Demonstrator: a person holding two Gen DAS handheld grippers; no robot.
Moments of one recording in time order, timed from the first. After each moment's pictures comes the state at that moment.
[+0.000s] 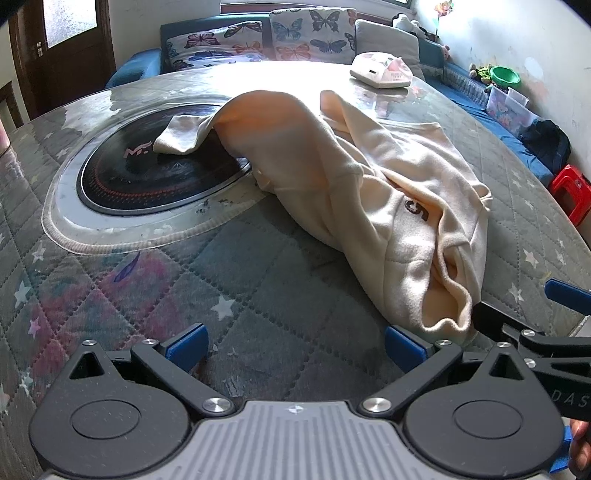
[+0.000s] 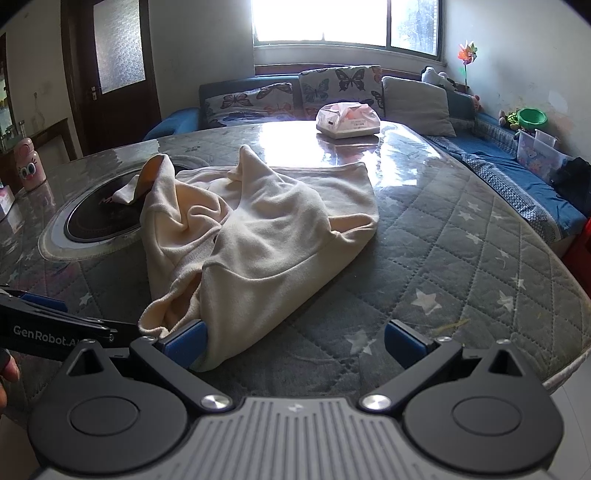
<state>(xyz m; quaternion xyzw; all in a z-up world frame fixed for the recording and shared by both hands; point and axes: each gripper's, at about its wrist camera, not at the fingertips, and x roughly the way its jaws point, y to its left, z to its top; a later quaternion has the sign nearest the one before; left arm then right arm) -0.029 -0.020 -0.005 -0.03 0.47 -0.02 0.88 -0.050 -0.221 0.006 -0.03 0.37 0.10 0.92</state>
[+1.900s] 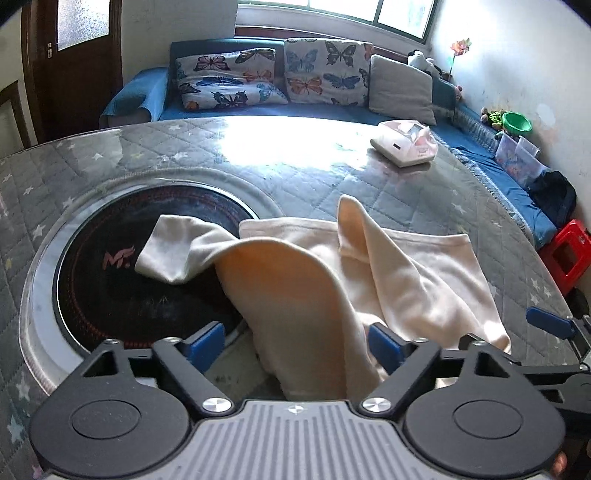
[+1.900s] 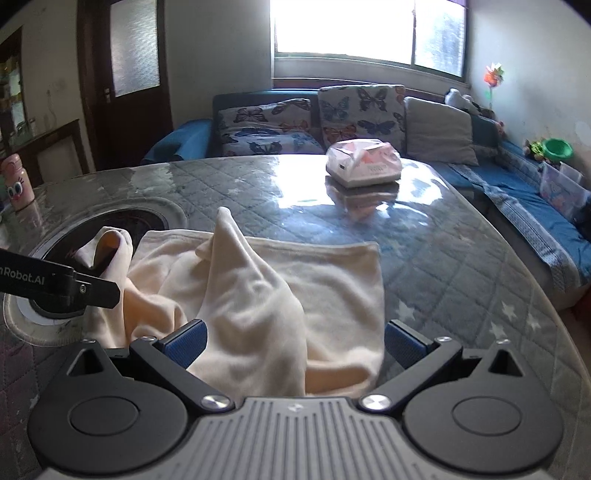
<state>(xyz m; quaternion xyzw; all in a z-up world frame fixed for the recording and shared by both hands) 0.092 -0.001 0.038 -0.08 0.43 -0.01 0.90 0.082 -0.217 0.020 -0.06 0.35 0.14 0.93</state>
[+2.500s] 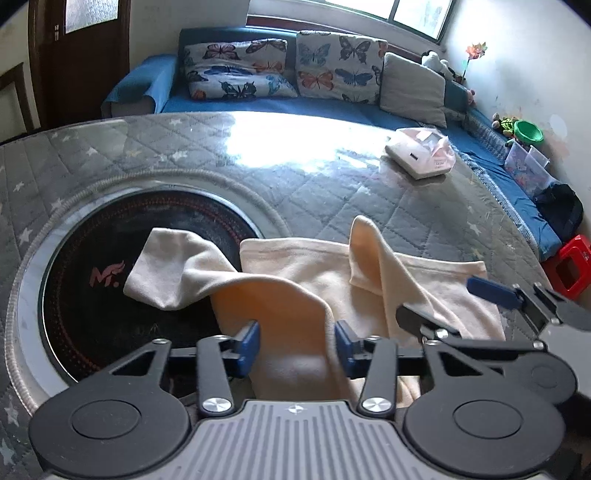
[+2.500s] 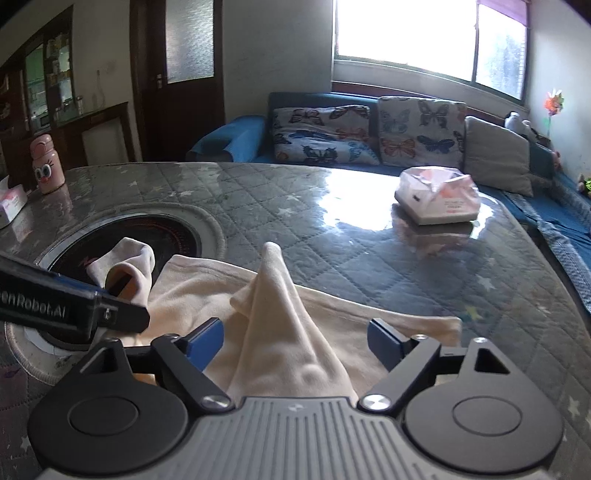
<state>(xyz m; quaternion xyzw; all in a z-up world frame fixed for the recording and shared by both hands) 0.128 0.008 0.032 -0.10 0.44 0.00 0.89 0.148 -0.169 0.009 -0.09 0.34 0.22 0.91</state>
